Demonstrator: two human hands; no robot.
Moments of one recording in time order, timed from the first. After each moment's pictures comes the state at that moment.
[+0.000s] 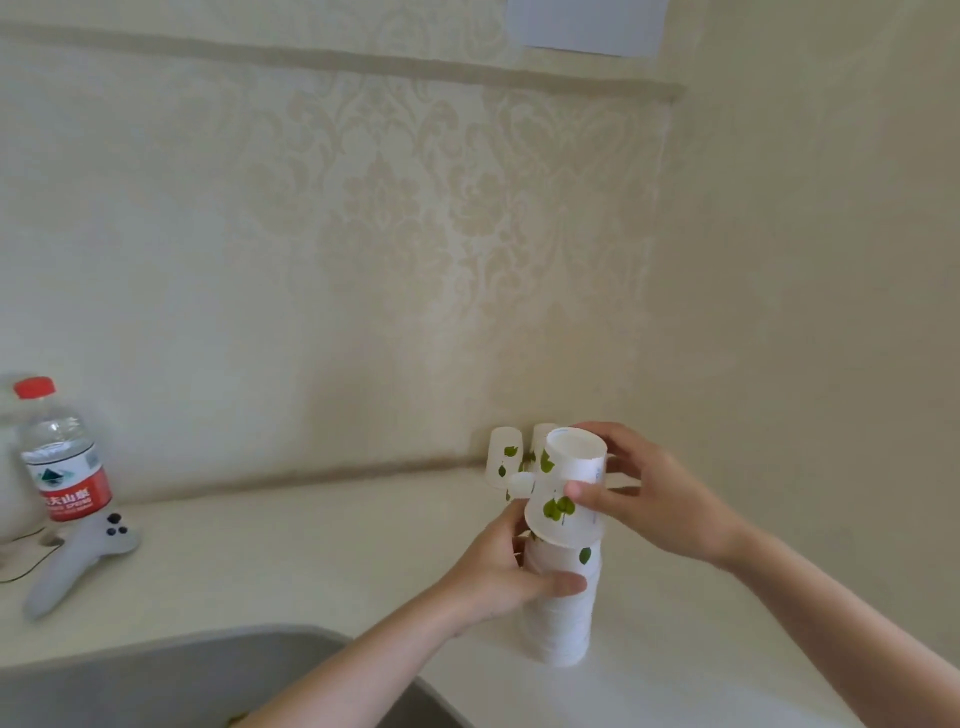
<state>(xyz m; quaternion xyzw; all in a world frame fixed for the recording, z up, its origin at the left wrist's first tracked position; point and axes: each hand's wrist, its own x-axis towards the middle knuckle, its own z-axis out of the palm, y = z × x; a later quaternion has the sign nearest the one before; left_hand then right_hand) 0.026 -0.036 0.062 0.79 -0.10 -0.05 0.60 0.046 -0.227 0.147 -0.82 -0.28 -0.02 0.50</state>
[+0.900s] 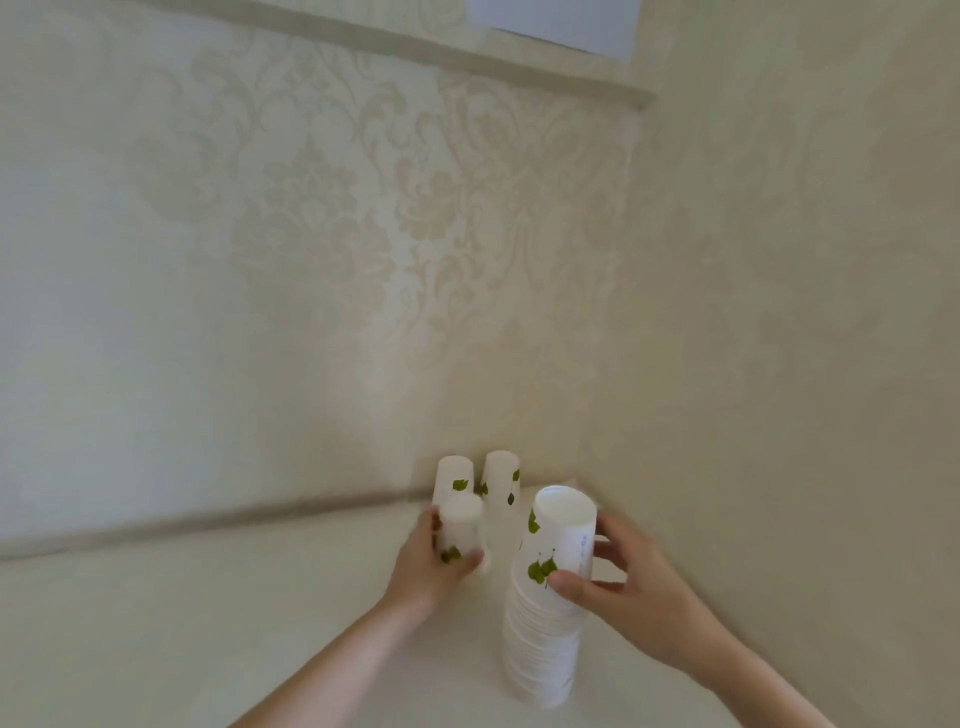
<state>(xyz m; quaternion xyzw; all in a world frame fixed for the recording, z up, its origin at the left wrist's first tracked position) 0.145 -0.017 0.013 0.80 0.04 0.08 0.59 0.077 -0.248 0.092 -0.82 -0.16 0.00 0.55</state>
